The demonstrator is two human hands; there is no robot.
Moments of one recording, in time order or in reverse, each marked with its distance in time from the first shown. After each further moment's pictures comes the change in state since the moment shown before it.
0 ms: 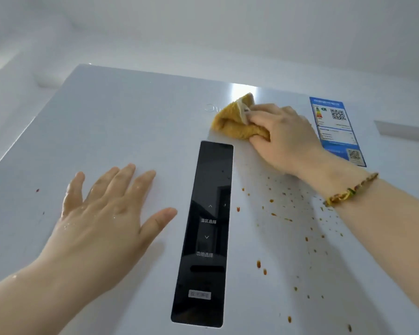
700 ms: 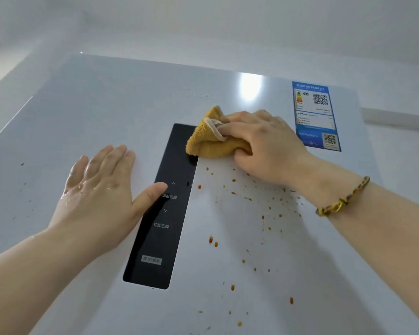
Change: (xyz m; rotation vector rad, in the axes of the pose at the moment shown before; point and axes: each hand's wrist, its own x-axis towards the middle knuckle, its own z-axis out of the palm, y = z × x) left_hand -0.007 0.050 0.001 -0.011 -0.057 -0.139; right_hand -0.043 0.013 -0.011 0.100 -0.084 -0.242
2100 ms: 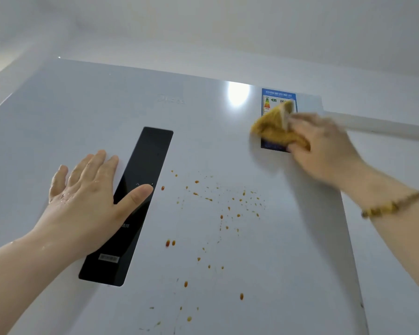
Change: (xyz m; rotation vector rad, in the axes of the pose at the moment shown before) left_hand -0.004 0.027 0.010 -0.091 0.000 -0.078; right_hand -0.057 0.107 -0.017 -0.115 0.206 0.267
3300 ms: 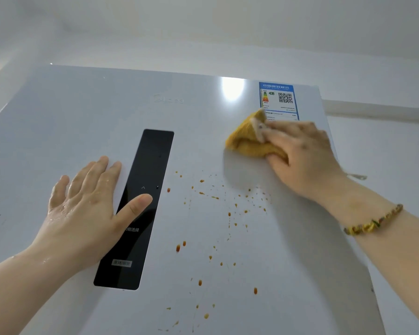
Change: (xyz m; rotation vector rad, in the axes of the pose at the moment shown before) left_hand -0.003 -0.010 -0.003 -0.008 -0.018 0.060; right_hand -0.020 -0.042 0.005 -0.035 0.071 -0.037
